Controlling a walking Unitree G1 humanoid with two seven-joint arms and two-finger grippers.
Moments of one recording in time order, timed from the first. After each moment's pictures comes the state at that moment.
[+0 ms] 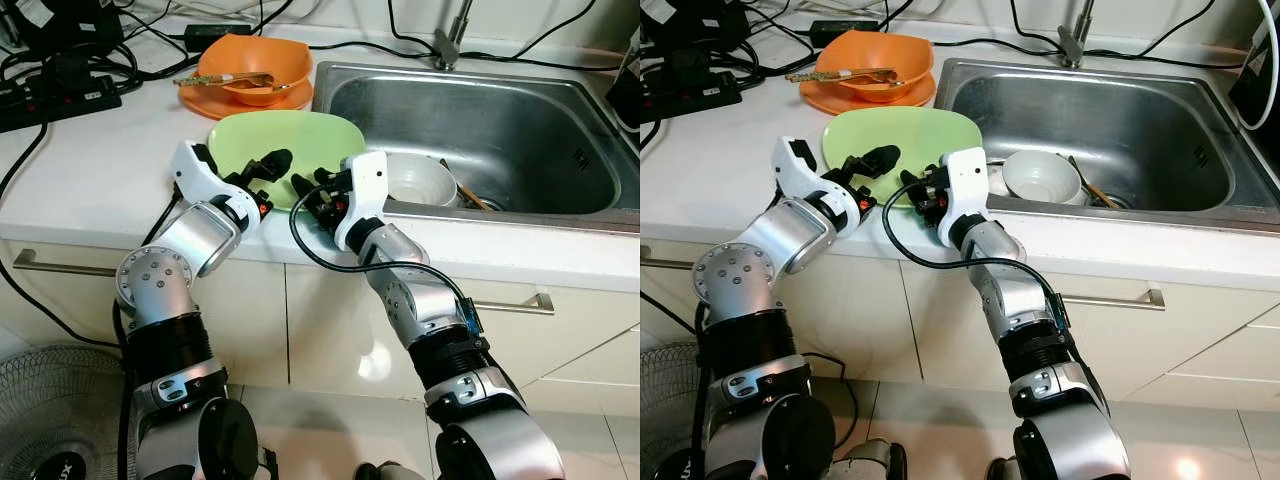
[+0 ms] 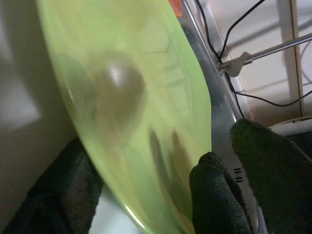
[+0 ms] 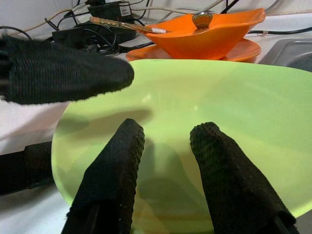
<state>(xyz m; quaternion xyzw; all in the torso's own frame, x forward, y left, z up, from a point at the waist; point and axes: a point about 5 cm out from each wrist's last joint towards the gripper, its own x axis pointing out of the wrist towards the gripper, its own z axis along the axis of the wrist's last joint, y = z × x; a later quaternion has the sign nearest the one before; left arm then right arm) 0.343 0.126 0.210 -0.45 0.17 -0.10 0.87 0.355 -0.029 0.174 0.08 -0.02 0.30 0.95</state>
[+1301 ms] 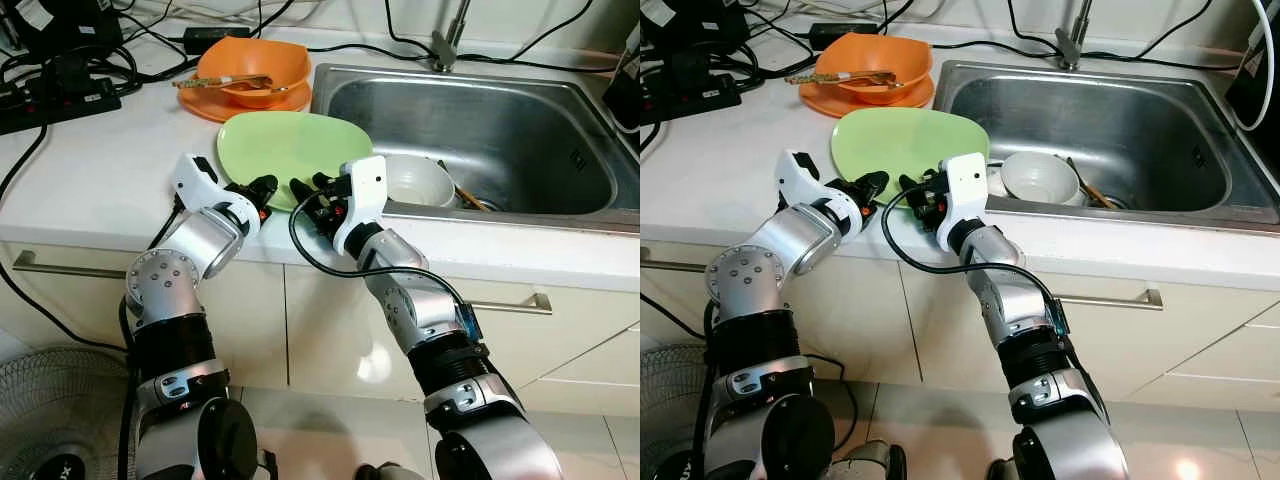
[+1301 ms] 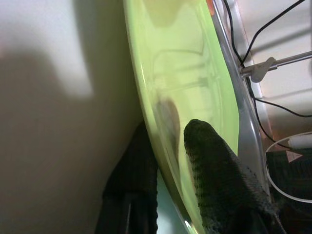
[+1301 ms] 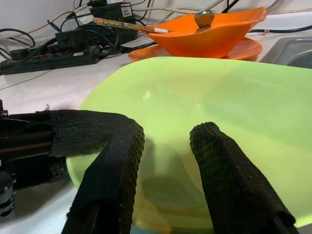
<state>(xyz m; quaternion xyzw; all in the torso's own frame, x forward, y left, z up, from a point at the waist) 0.349 0.132 0.199 -0.47 0.18 -0.05 0.86 0.350 -0.026 0.171 0.09 -0.02 0.30 0.95</state>
